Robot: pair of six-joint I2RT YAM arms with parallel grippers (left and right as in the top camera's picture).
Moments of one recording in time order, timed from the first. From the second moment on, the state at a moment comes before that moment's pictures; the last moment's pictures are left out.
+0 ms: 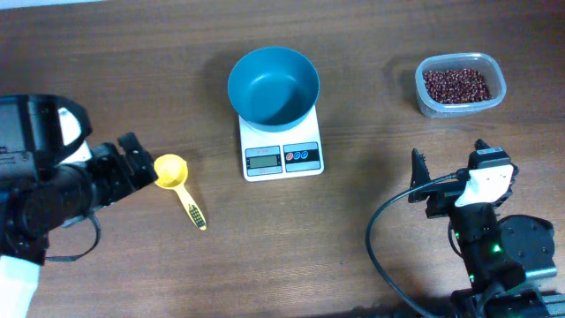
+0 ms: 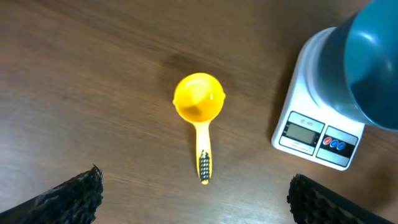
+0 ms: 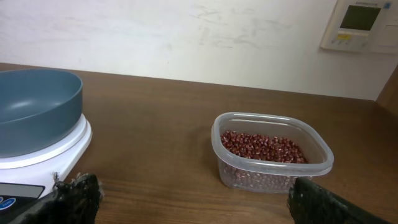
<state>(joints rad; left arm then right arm) 0.02 1.03 1.03 -1.05 0.08 -0.39 0.04 0.04 0.01 -0.07 0.03 -0.08</state>
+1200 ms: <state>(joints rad) 0.09 1.37 0.99 -0.93 0.08 -0.52 0.04 0.04 0.01 -0.07 0.03 -0.08</state>
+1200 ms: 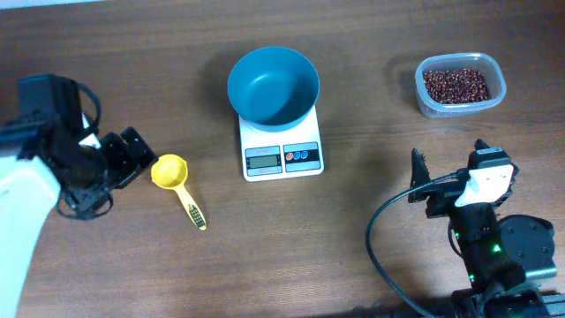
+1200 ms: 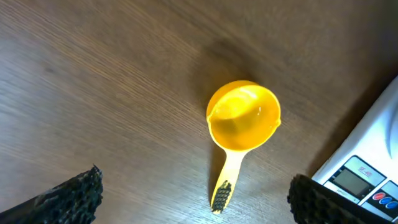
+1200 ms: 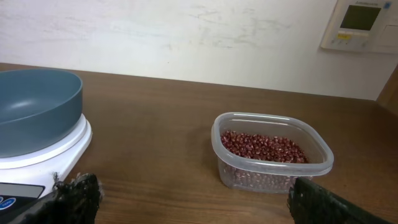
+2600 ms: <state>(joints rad) 0.09 1.58 0.79 -0.56 0.11 -0.57 0.04 0.04 0.01 -0.07 0.03 -0.08</state>
